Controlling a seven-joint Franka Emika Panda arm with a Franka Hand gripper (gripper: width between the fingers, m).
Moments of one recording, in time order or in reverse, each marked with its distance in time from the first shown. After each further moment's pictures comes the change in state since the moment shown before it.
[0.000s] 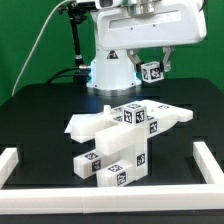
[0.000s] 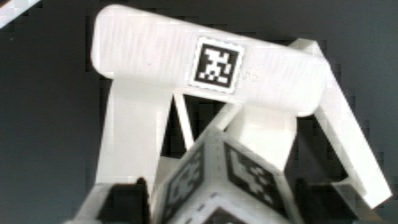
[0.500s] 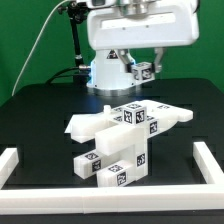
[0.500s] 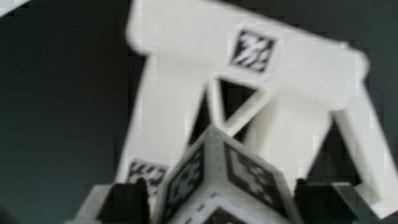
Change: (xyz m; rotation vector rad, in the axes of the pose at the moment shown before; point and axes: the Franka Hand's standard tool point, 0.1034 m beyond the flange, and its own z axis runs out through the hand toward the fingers) arm 0.027 0.023 -0.009 -0.068 -0.003 -0.152
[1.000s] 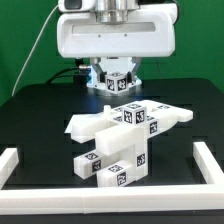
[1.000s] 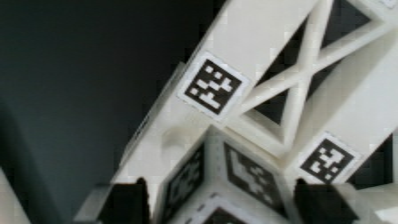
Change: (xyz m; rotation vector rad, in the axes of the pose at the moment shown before) arm 0.033 0.020 0.016 -0.027 0.024 -0.189
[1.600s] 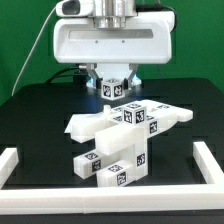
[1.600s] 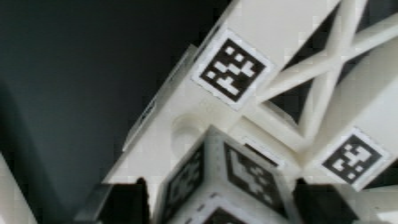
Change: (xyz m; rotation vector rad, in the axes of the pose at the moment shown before) arm 0.008 0.011 0.018 -0.037 0.059 -0.058
